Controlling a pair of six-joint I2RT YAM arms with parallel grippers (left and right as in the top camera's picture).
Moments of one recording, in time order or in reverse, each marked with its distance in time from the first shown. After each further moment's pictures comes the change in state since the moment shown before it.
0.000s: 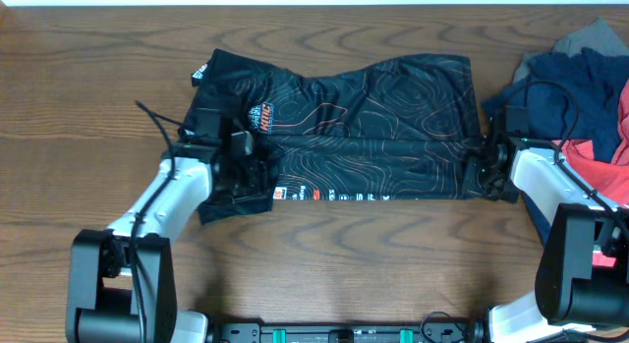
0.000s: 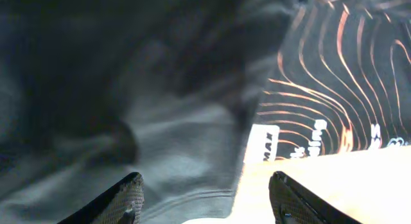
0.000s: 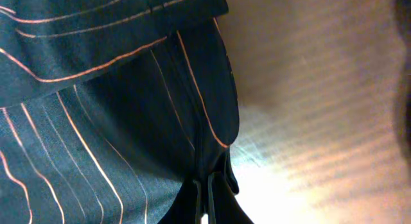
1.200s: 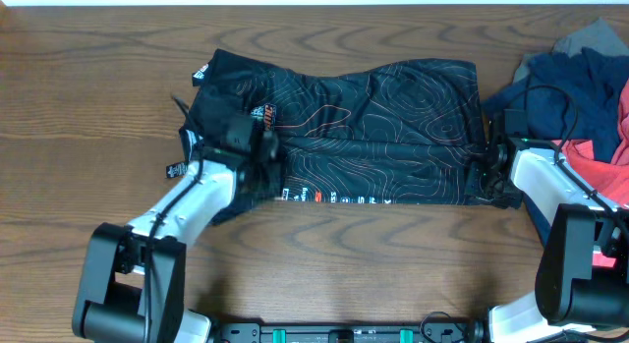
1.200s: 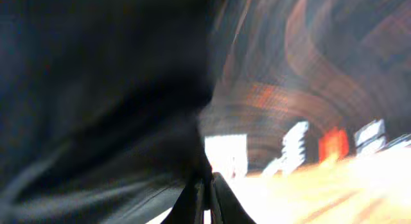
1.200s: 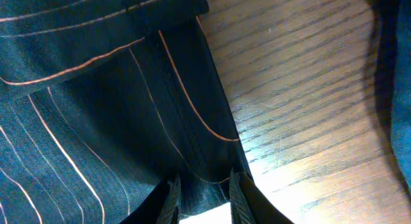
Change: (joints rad) left arm -0.123 0.012 0.016 0.091 -0.075 -0.002; right arm 0.000 -0.001 -0.001 -0.032 0.047 0.015
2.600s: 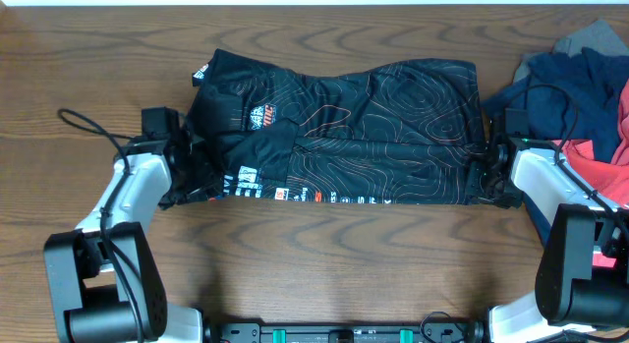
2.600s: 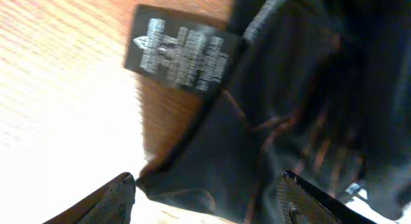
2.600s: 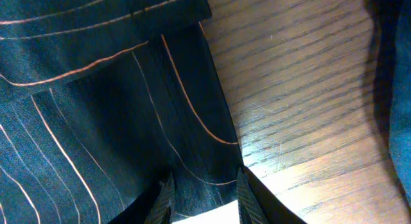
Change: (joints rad) left arm 0.417 0.012 0.006 -0.100 -0.258 -0.112; right arm 0.000 0.000 0.000 0.012 -0.008 -0.018
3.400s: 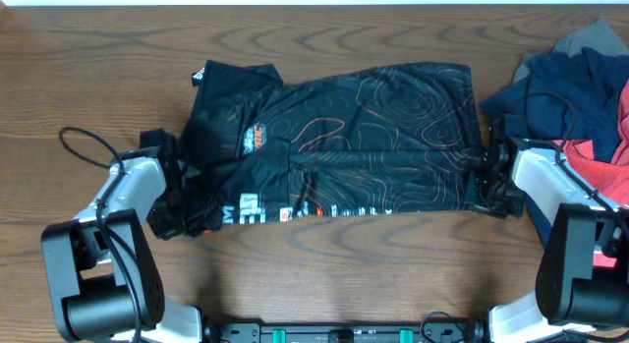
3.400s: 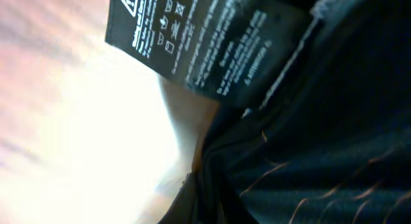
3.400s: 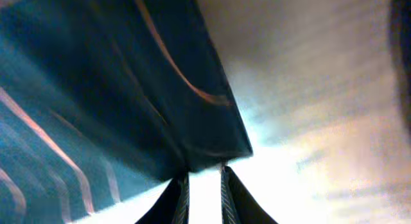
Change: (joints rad) left arm 0.060 0.050 -0.043 -0.249 -0.014 -0.045; right arm -0.012 0.001 -0.004 -0.158 -0.009 0.008
